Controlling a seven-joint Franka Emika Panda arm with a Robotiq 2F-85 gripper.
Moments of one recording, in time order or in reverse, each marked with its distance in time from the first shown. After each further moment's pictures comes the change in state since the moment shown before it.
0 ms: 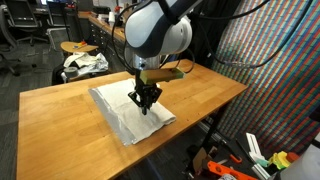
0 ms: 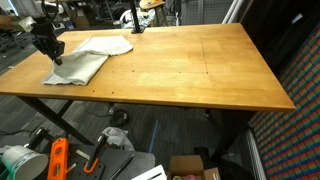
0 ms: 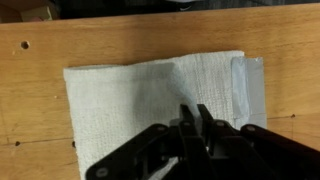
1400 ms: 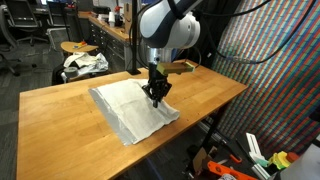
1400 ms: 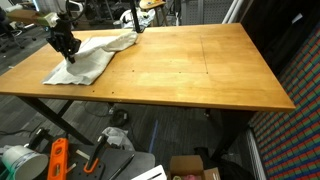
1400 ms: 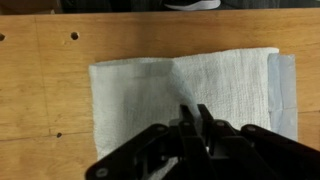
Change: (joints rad) arm -0.080 0.007 -0.061 0.026 0.038 -0.079 -0.188
